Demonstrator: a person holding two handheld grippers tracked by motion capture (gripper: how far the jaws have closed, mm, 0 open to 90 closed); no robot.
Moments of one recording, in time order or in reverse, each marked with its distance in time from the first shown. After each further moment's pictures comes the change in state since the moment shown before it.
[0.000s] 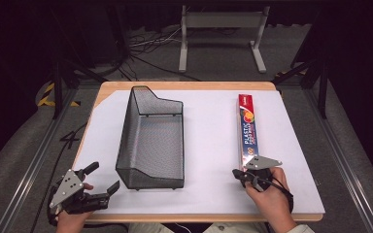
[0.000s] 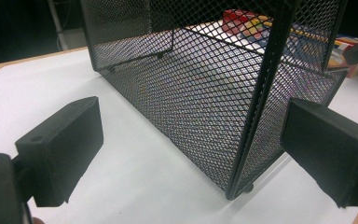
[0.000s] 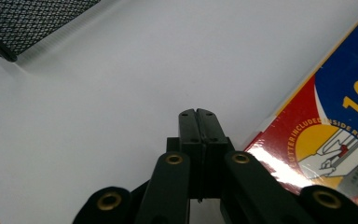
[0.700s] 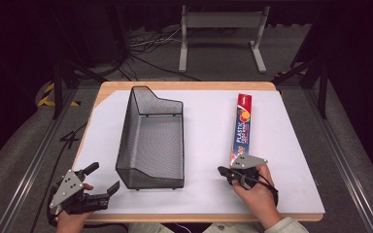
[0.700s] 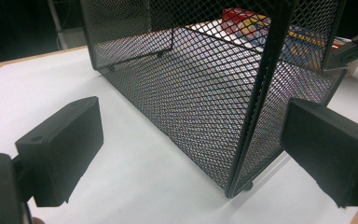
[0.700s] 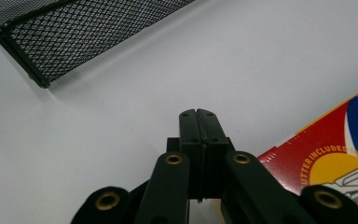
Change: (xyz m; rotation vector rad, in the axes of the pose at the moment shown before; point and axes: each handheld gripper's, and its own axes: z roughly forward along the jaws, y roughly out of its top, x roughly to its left) left arm 0.000 -0.001 -0.001 0.000 0.000 -0.001; right arm 0.017 0.014 0.031 -0.088 0.090 -0.083
